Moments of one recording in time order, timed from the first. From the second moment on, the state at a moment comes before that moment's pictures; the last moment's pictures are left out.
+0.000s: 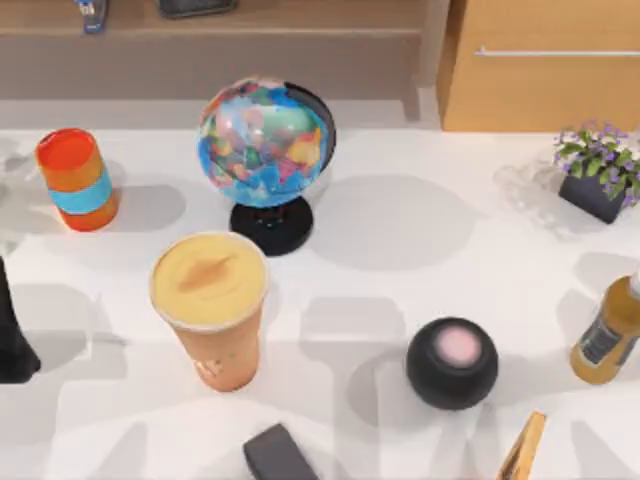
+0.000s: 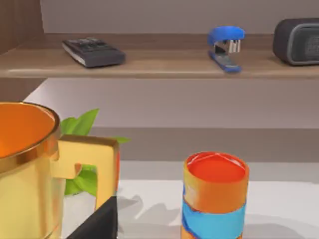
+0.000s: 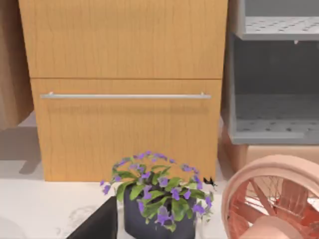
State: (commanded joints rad) left arm 0.00 0.00 0.00 0.00 0.00 0.00; right arm 0.00 0.00 0.00 0.00 0.00 0.00
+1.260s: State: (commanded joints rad) left arm -0.37 1.41 1.29 0.12 -0.33 0.01; right arm 0.00 0.00 0.00 0.00 0.00 0.00
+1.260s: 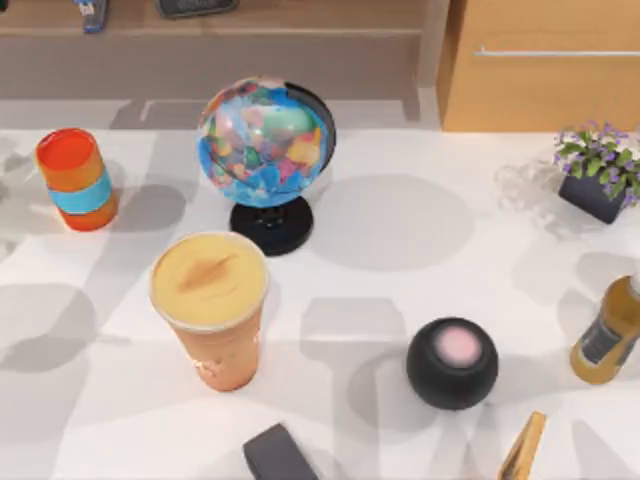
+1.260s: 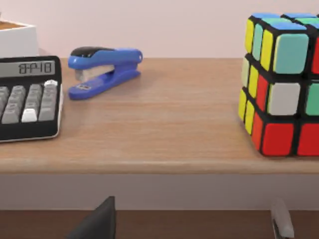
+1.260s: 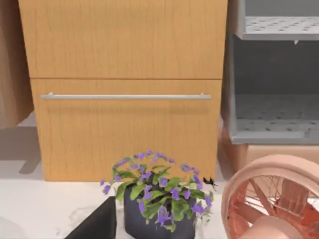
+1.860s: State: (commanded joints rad) left arm -0.45 1.71 1.57 0.15 -0.41 0.02; right arm 0.00 0.00 0.00 0.00 0.00 0.00
